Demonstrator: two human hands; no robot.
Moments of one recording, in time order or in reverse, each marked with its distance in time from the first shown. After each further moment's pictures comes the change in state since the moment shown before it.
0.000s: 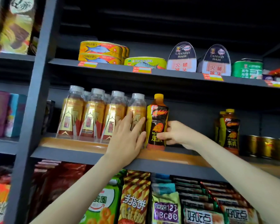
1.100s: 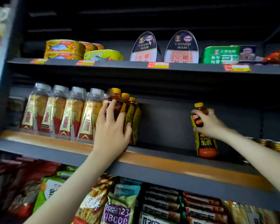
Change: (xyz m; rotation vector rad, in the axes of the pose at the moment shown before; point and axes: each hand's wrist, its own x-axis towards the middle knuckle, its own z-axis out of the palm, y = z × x) left_hand 0.039 0.102 0.069 0.360 0.303 -0.092; right_hand 0.037 0.140 -0.226 -0.742 0.375 -0.109
